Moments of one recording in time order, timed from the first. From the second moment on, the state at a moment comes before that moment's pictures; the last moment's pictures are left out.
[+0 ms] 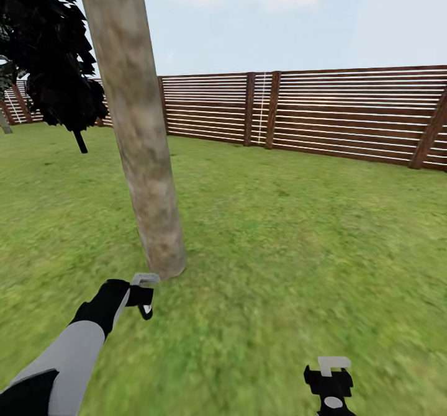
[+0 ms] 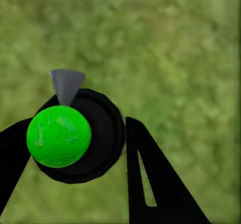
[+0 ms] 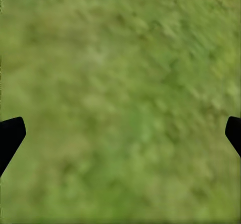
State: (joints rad) left arm -0.82 0.04 0.28 -0.51 -0.40 0.58 -0.29; right arm -0.51 0.03 -0.74 -0.16 0.84 -0.27 -0.30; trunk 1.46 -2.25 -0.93
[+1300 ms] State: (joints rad) left arm -0.82 0.10 0.28 -0.63 -0.38 0.72 -0.29; right arm -0.50 0.03 -0.74 -0.16 0.84 -0.27 -0.30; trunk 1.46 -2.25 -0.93
